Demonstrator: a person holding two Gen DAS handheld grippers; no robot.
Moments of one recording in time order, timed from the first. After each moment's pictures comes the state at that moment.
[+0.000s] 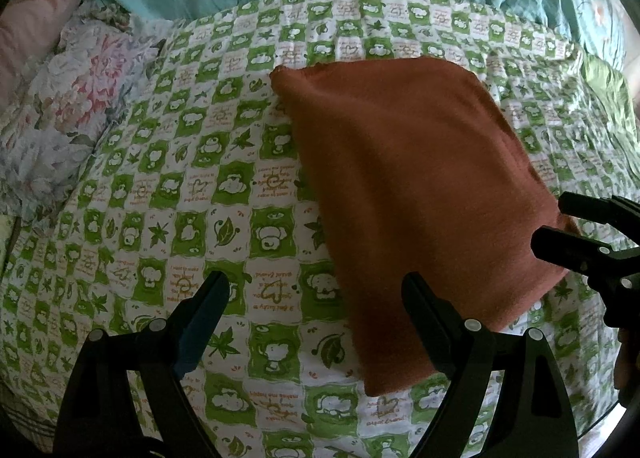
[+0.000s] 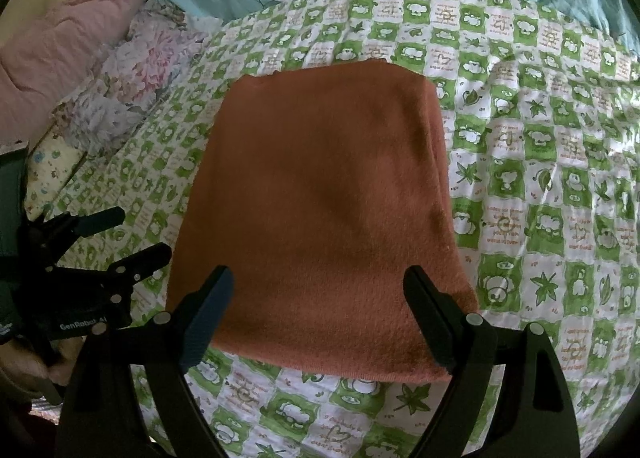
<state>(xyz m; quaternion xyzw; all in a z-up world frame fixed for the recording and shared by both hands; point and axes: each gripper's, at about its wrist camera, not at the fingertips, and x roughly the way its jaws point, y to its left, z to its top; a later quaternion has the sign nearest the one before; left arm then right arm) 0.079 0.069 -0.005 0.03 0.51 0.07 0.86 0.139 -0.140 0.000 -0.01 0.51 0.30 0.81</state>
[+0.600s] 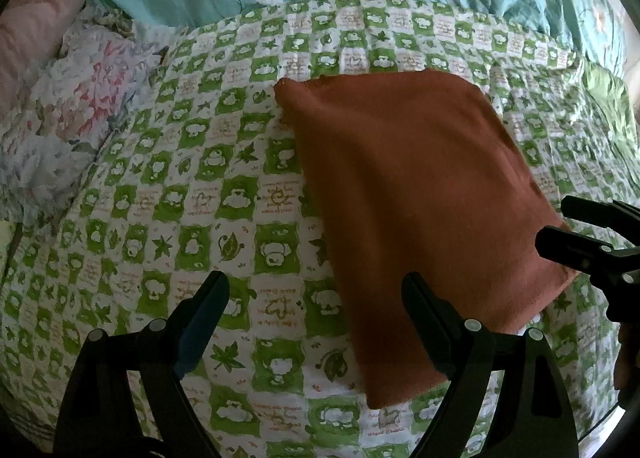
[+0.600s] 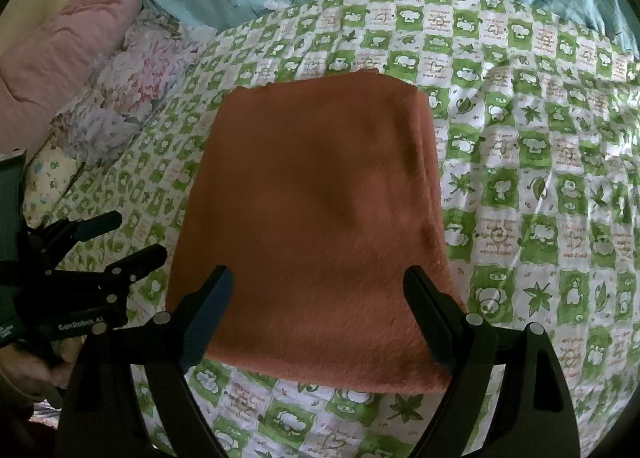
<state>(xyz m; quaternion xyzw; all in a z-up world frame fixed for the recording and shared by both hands) 0.086 0.070 0.000 0.03 0.50 0.07 0.86 0.144 -0.142 0.005 0.00 0.50 0.29 0.82</state>
